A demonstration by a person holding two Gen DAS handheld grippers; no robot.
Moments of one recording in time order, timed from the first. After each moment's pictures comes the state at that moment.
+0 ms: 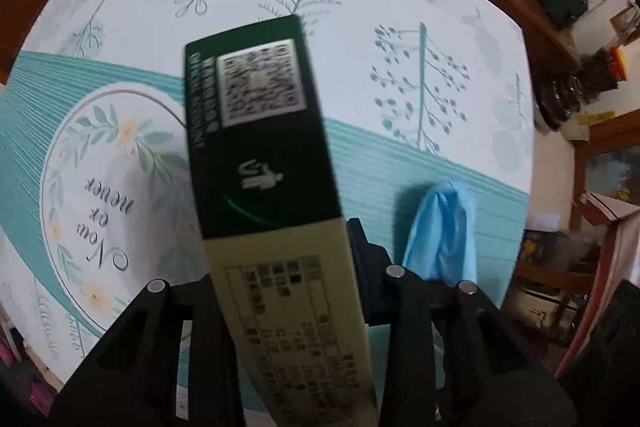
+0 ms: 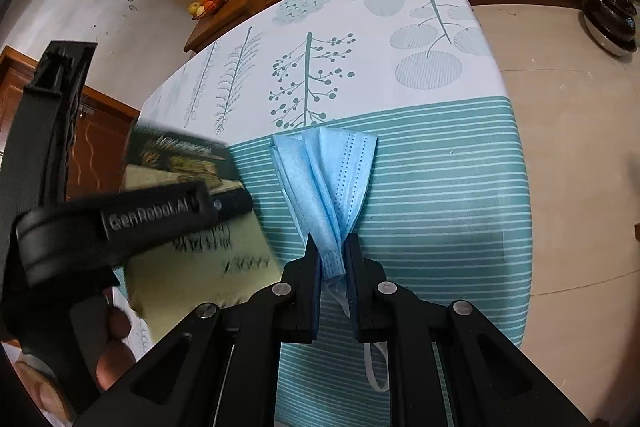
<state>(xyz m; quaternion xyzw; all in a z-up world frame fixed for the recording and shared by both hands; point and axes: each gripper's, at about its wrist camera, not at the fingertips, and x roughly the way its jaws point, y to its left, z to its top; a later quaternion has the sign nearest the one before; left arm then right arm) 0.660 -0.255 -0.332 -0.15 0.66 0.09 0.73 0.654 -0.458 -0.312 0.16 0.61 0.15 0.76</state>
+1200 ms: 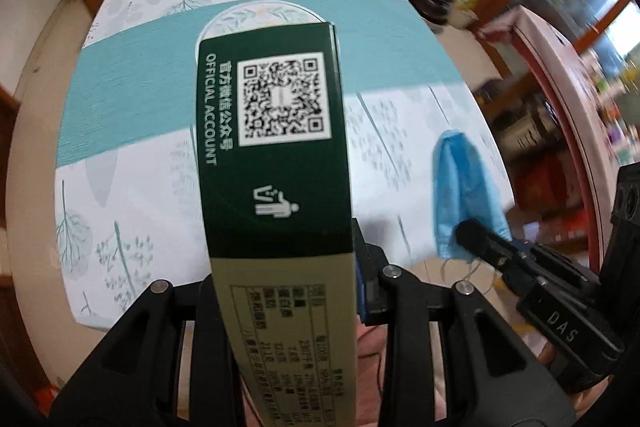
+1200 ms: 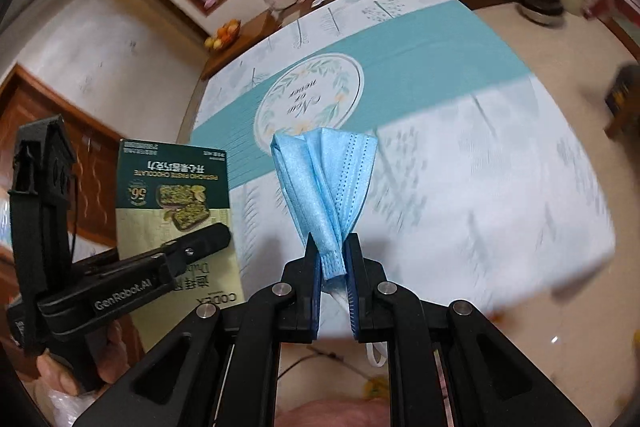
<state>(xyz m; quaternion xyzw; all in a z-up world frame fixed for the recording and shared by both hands) 0.293 -0.060 -0.206 0.00 0.59 -0.18 0.79 0.254 -0.273 -0.184 0.23 0.53 0.05 0.81</state>
